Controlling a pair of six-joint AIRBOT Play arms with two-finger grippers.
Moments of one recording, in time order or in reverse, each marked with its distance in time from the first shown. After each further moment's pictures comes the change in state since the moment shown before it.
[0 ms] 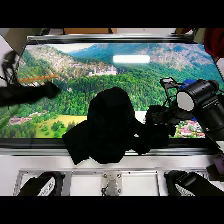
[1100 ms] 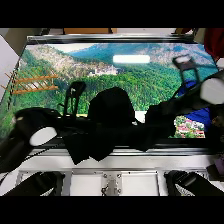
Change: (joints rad) left arm -0.835 0.069 -0.159 0.238 -0.055 -0.465; right arm 0.000 0.009 0.179 -0.054 0.045 -0.062
